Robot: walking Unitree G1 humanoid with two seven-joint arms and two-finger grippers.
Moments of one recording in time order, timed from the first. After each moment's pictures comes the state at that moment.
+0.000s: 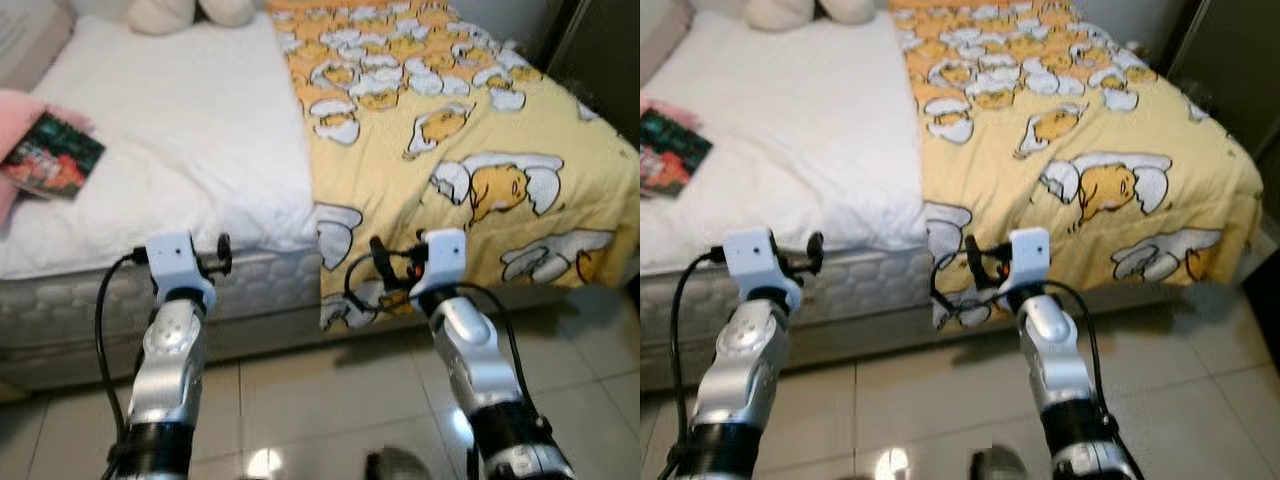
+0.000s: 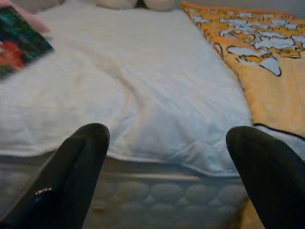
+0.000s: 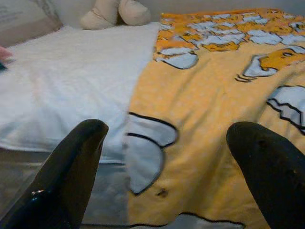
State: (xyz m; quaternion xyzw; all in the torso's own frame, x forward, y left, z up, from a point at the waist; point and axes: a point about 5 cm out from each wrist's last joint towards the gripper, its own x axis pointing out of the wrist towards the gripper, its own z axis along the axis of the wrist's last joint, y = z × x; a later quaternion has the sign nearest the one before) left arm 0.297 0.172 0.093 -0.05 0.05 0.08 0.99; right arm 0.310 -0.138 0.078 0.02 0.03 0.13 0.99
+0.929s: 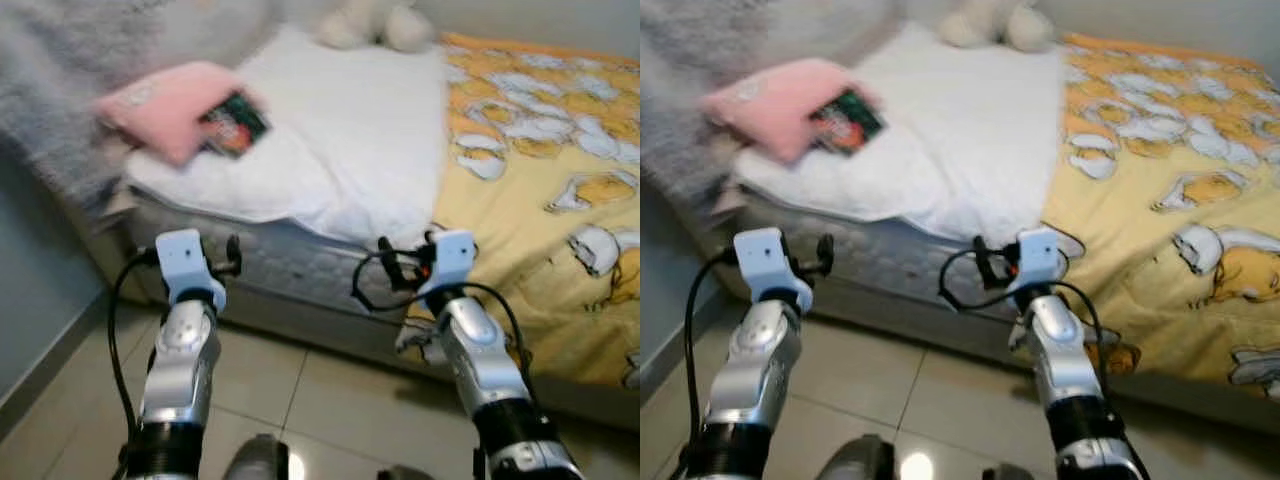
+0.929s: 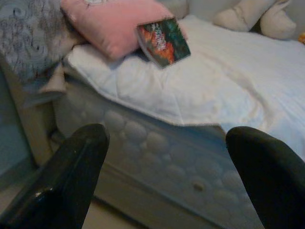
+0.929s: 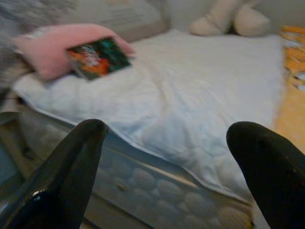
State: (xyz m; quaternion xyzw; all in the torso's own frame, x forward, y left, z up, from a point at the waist) left arm 0.293 0.172 0.085 -0.06 0.07 0.08 0.99; right arm 0.314 -0.137 0.079 0.03 0.03 0.13 0.99
